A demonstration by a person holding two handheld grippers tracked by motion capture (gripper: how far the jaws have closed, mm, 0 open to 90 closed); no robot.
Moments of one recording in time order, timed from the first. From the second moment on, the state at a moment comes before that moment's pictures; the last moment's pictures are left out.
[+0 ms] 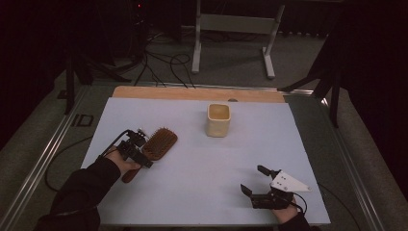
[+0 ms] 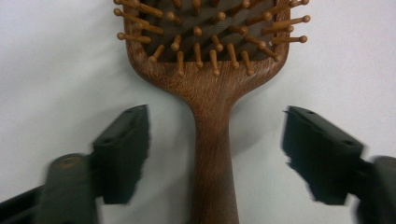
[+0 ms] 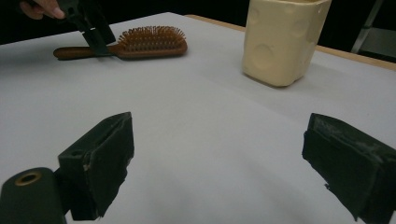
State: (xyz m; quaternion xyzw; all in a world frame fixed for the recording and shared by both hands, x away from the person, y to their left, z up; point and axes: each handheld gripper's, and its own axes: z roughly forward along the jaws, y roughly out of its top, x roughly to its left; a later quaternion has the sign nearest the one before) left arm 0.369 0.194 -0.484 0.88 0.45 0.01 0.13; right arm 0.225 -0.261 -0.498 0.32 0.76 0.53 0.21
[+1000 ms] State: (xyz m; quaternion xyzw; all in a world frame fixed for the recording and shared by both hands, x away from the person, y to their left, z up) left arm 0.372 0.177 -0.487 0.90 0.44 0.03 0.06; right arm 0.225 -0.261 -0.498 0.31 0.76 0.53 0.22
